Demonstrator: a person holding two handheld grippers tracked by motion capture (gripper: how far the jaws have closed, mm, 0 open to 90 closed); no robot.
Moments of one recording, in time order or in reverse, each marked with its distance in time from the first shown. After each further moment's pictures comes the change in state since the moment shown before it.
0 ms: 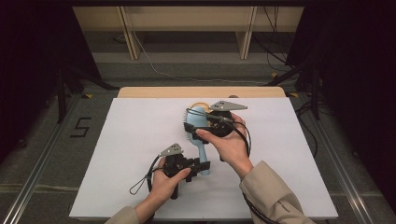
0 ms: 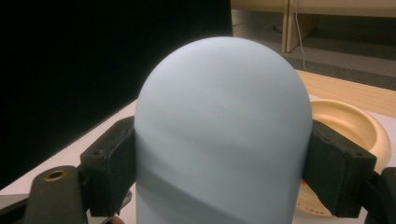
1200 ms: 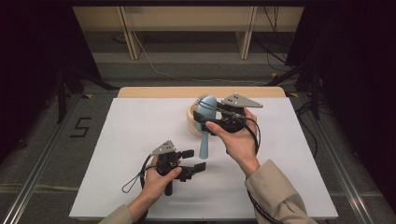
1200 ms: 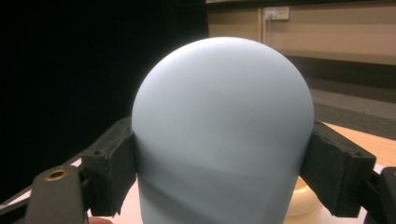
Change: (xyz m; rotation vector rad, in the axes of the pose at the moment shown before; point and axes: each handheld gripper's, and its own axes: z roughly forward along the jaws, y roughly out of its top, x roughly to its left) left arm 0.006 0.008 -0.019 -0.055 0.002 0.057; right arm -0.010 0.014 -0.025 -0.149 -0.080 -0.030
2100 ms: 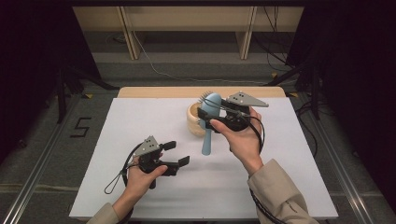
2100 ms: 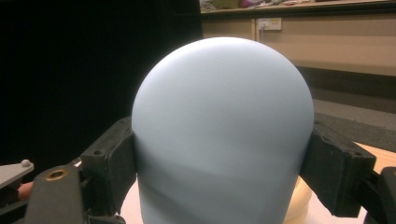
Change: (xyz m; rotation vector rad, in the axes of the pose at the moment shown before) left arm 0.007 0.017 -0.044 -0.041 0.148 0.184; right arm -0.007 0.004 -0.007 -0.035 -0.016 -0.005
